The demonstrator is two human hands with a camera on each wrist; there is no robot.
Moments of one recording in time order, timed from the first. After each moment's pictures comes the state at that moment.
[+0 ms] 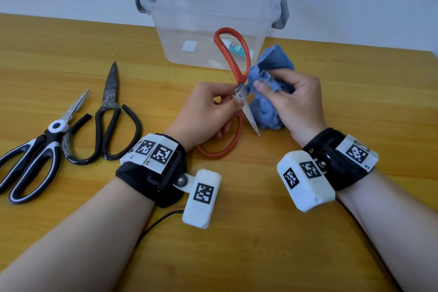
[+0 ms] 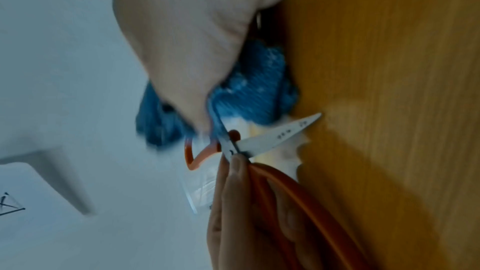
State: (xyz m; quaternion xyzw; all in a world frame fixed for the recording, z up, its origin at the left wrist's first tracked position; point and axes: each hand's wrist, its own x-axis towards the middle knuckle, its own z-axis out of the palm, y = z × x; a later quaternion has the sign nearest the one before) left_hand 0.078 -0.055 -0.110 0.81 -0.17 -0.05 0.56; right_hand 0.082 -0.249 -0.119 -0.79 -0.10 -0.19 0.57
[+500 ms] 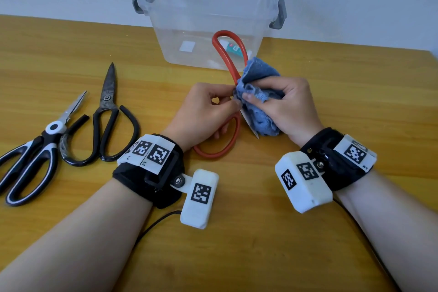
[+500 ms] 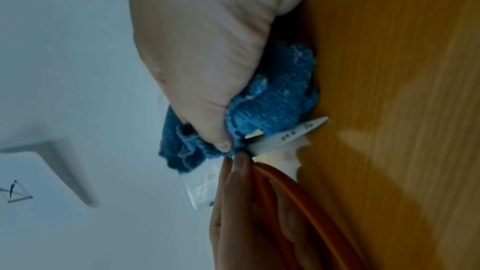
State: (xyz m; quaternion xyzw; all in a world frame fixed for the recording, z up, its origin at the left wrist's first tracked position) left_hand 0.079 -0.055 -0.110 0.80 -0.18 -0.06 0.57; right_hand 0.078 -0.246 -0.115 -0.81 -0.12 -0.15 0.55
